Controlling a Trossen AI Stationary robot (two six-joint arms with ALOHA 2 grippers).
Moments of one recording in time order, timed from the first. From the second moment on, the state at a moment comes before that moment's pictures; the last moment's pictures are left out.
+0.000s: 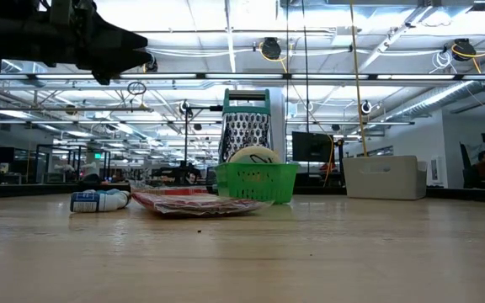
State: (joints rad) left arm -0.02 0.71 0.19 0.60 -0.19 -0.01; right arm 1.14 1.23 0.71 -0.55 0.11 1.79
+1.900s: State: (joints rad) left arm -0.06 0.72 0.19 -0.02 0.07 -0.36; right arm 0.25 1.23 0.61 0.27 0.31 0.11
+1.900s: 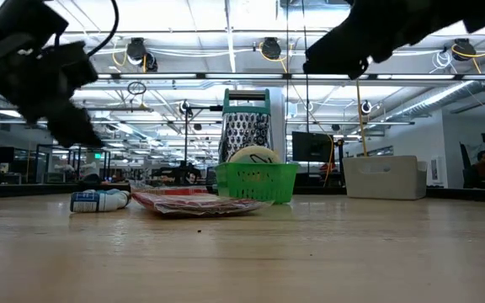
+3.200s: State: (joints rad) left arm -0.13 1.16 0.19 0.14 -0.15 -0.11; right arm 0.14 1.23 0.32 0.77 0.15 0.14
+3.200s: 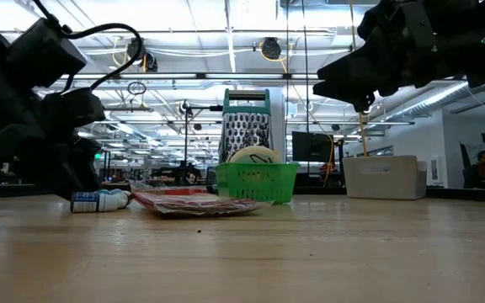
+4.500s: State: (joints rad) left arm -0.13 1.16 0.19 0.21 -0.26 -0.65; right arm 0.14 1.23 0.32 0.76 0.15 0.14
